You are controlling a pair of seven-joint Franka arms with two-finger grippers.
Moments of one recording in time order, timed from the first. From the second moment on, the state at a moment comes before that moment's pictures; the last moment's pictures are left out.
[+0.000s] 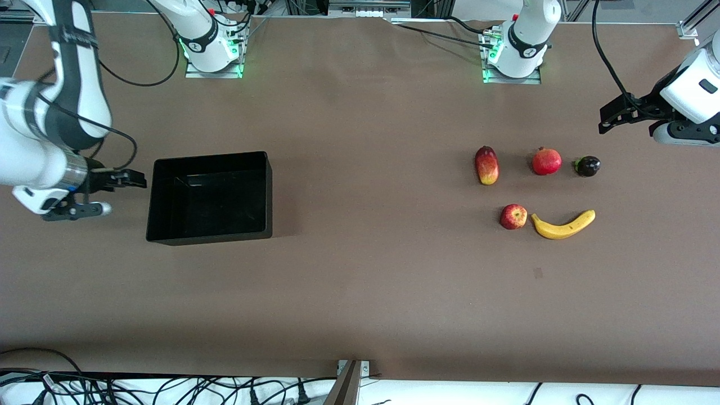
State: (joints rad) left arm 0.10 -0.03 -0.14 -1.63 0.00 1.53 0.01; right arm 0.37 0.27 -0.48 -1.69 0.10 1.71 -0.24
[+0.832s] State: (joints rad) left arm 0.10 -0.03 -0.14 -1.63 0.00 1.53 0.01; right arm 0.09 0.17 -0.14 -1.46 -0.06 1.48 -0.08
